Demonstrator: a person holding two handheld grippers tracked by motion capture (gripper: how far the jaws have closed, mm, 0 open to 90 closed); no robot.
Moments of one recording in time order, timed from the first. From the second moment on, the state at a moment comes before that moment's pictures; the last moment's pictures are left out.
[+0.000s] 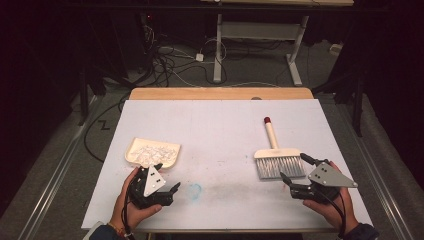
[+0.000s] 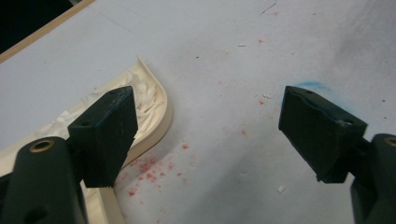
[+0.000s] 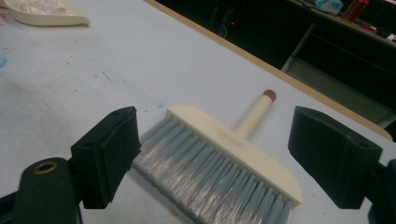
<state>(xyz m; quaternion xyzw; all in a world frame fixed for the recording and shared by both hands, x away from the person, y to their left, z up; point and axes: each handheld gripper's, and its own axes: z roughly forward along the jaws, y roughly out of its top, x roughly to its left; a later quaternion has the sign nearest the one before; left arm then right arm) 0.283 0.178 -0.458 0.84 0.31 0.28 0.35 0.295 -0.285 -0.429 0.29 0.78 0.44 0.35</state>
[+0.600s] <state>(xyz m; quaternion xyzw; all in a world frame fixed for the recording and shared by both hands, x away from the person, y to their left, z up) 0.280 0.173 -0.461 0.84 0.29 0.29 0.35 0.283 -0.289 -0.450 0.29 0.78 0.44 0.34</state>
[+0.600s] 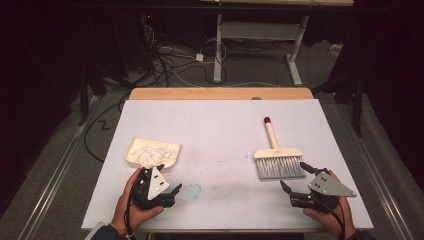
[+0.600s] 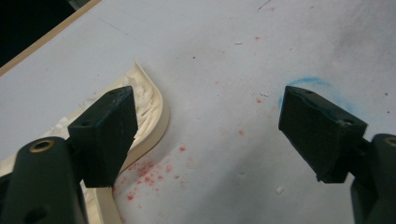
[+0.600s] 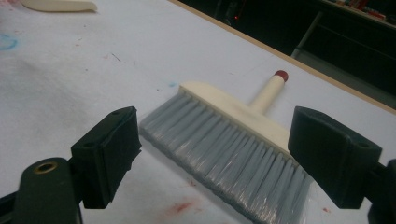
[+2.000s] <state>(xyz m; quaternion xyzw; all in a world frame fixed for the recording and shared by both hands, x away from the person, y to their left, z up) 0.291 0.160 -0.468 0.86 0.28 0.28 0.33 0.278 -0.291 -0.450 0.29 0.78 0.43 0.35</state>
